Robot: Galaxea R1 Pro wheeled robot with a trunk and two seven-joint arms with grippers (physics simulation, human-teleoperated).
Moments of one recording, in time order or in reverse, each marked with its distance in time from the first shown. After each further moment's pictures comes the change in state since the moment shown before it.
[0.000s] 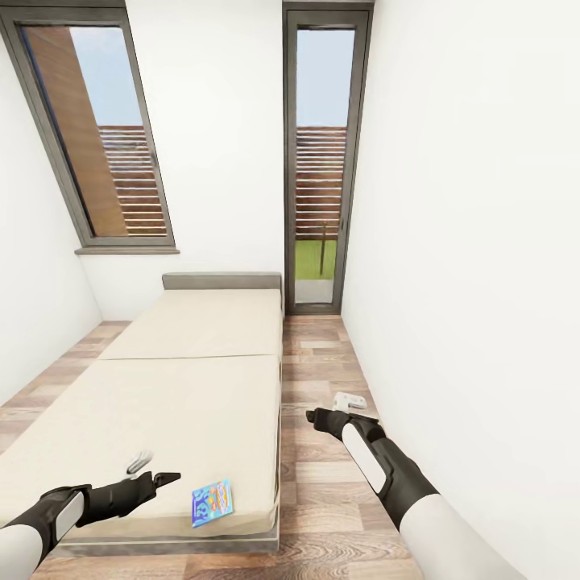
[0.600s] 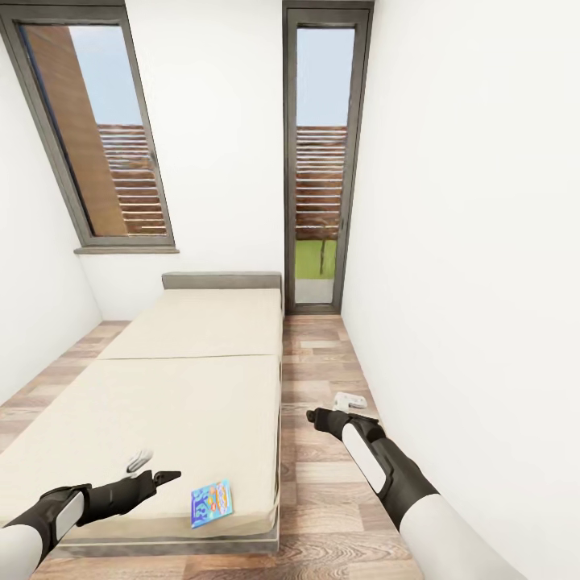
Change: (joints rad) left arm 0.000 0.000 0.001 0.000 0.004 -0.025 -0.004; right arm 0.000 0.000 0.000 0.000 0.003 -0.004 -0.006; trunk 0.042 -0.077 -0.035
